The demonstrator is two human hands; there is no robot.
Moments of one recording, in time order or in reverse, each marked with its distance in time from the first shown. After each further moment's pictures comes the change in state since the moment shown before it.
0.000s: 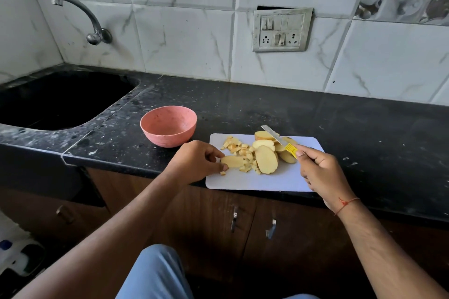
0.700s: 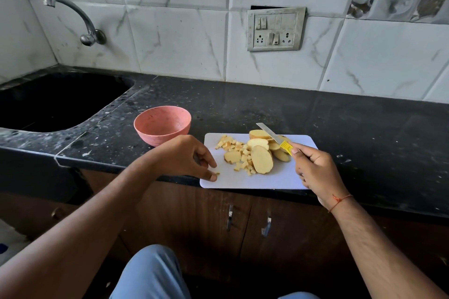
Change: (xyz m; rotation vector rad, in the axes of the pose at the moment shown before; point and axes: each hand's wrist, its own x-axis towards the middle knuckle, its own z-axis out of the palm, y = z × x) left_hand 0.000 0.009 -0.042 0.170 -0.330 0.151; right_hand -0.003 -0.003 -0.002 0.060 0.013 0.022
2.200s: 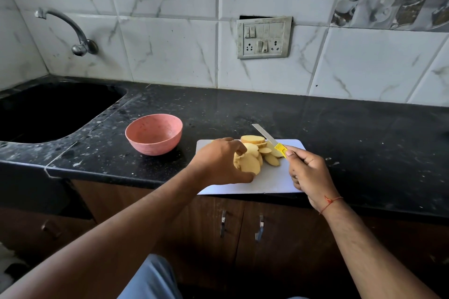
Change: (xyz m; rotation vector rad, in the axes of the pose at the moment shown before) left_hand 0.047 0.082 0.051 0.186 0.304 0.074; right_hand -0.003 -0.003 -0.004 0.173 0.027 0.023
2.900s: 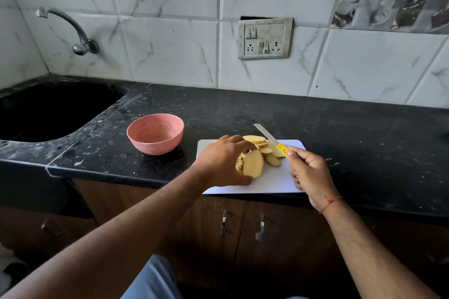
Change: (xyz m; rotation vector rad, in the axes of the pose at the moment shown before) left_hand 0.002 -0.005 0.006 0.040 0.016 0.163; right_hand -0.001 0.000 0.001 -0.017 0.017 0.000
